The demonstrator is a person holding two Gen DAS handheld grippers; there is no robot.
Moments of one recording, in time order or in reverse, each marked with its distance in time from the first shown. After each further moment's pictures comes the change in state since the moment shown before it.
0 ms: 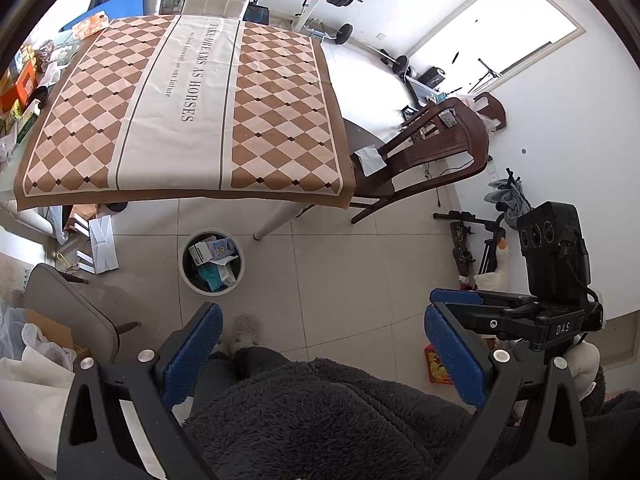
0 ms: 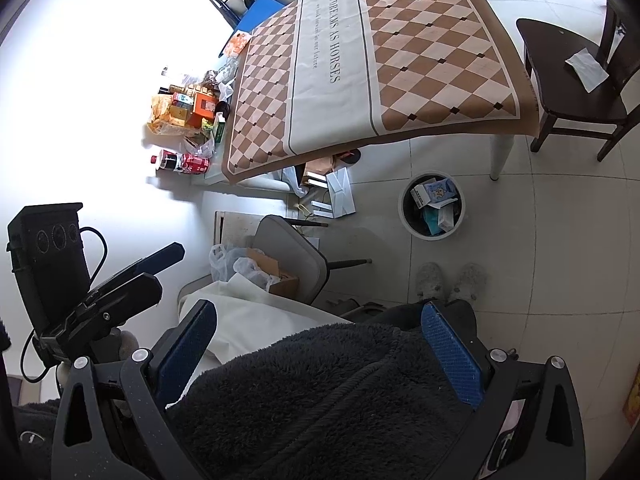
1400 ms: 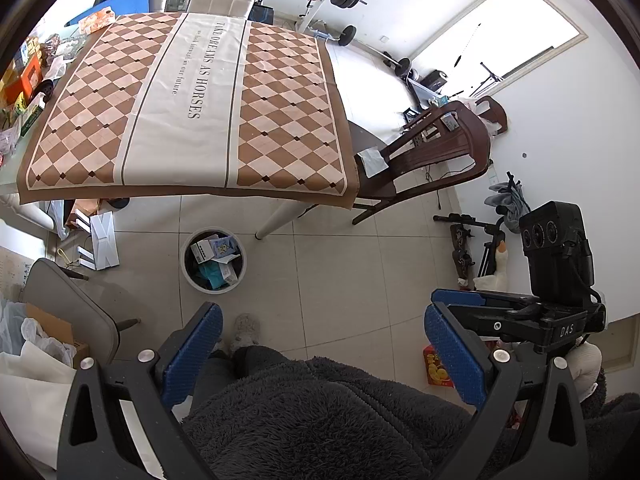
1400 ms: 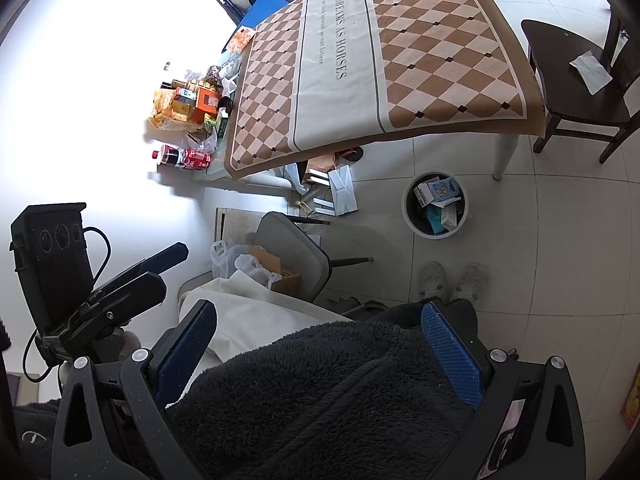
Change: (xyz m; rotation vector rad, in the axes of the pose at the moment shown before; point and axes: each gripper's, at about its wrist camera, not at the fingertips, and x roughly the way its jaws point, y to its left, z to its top) left arm -0.006 0.005 -0.005 -0.013 -0.011 -0.003; right arm 0.003 0.010 0.001 -0.015 0.012 0.003
